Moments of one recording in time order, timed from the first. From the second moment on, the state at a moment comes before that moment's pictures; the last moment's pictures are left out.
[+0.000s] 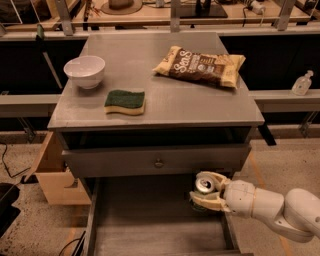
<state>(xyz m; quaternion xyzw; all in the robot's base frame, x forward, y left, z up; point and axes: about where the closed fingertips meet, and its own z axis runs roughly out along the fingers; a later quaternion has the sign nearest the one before) 0.459 -0.123 0.653 -0.43 0.64 0.32 0.55</state>
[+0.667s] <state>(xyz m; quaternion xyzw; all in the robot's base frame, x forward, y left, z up) 0.459 -0.081 0.610 -0.43 0.64 0.35 0.53</state>
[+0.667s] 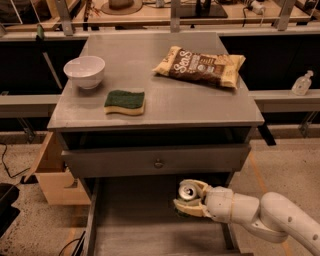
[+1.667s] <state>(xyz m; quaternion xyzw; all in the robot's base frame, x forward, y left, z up) 0.462 0.009 0.486 -0.48 0.60 0.39 0.51</state>
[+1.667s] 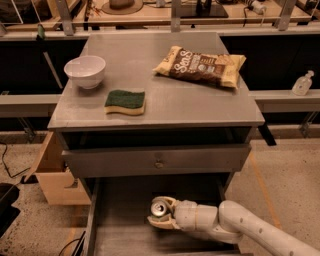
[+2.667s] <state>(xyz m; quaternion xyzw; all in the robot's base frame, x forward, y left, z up) 0.464 0.043 0.447 -0.51 0.58 0.40 0.49</state>
